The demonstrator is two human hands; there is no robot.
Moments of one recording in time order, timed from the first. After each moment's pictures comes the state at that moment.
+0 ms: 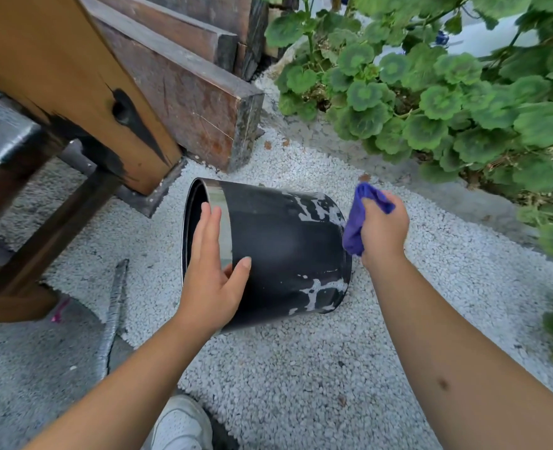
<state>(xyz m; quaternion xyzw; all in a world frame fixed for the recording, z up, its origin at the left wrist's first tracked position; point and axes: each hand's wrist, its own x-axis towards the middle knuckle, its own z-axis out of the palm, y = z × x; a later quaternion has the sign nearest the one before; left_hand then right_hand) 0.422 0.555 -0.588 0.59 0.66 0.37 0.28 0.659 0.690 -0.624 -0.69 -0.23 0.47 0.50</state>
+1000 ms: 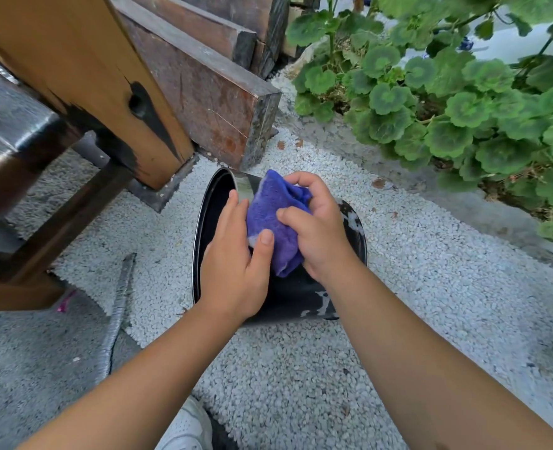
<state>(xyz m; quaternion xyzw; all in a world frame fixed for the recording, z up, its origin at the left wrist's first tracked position) 0.440 0.579 -0.573 0.57 0.71 0.34 0.22 0.559 0.657 -0.571 -0.40 -0.44 0.67 0.44</state>
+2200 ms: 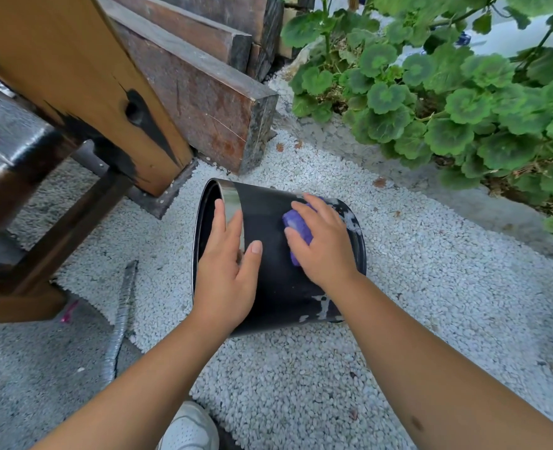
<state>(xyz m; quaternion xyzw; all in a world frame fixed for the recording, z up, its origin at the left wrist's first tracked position) 0.427 0.572 -0.583 0.57 0.72 0.34 0.23 0.583 0.658 -0.636 -0.54 -0.73 0.29 0.30</state>
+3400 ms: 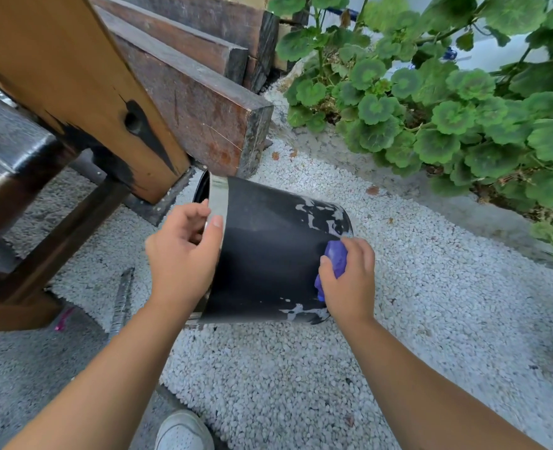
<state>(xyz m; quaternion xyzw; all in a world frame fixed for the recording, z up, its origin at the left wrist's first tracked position) 0.398 0.593 -0.554 0.45 0.72 0.49 0.20 0.624 0.616 -0.669 -0.69 -0.58 0.30 0.32</state>
